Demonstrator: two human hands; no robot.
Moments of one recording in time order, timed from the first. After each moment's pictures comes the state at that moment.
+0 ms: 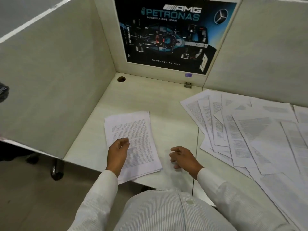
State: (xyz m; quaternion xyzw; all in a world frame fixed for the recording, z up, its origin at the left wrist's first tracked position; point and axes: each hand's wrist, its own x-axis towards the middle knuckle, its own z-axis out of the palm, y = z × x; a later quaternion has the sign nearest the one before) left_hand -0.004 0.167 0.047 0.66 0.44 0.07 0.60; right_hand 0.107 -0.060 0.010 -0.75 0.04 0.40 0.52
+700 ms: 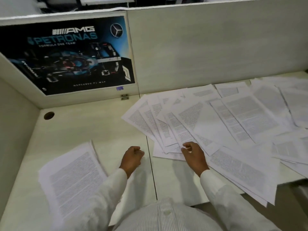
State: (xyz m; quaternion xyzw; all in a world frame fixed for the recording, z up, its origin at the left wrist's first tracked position) left_hand 0.157 0.006 0.016 0.73 0.27 -0.19 0.60; right_hand 0.162 -0.247 0.002 -0.86 0.17 0.06 0.48
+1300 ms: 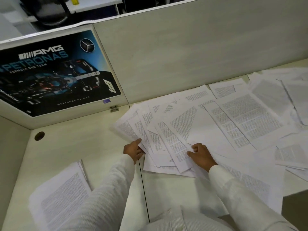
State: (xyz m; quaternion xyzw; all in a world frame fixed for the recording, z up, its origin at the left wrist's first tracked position) left_hand 0.274 -0.050 0.007 0.59 0.43 -0.17 0.67; right_hand 0.234 -0.335 -0.034 -0.86 0.20 0.19 0.43
